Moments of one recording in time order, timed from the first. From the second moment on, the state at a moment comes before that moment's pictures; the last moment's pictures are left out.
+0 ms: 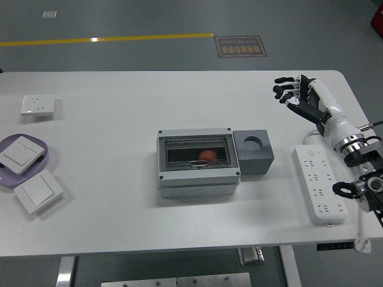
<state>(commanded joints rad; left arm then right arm) 0.16 0.27 -0.82 -0.26 0.41 -0.06 0.01 0.14 -0.44 1.29 1.62 -1.22 -0.13 -0.03</state>
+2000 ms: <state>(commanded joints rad) 0.16 0.26 -0.81 -0.25 0.40 -0.06 0.01 0.14 -0.42 1.23 1.49 -1.15 -0.29 0.02</state>
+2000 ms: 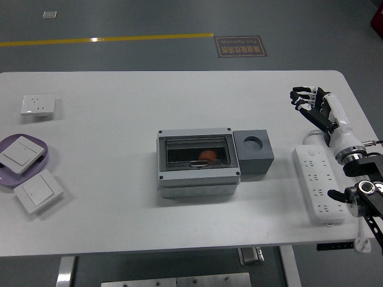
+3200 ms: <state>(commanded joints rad) 0.15 0.25 -0.81 -0.25 0.40 -0.06 0.01 0.13 -0.42 1.27 1.46 -1.08 -0.28 0.23</state>
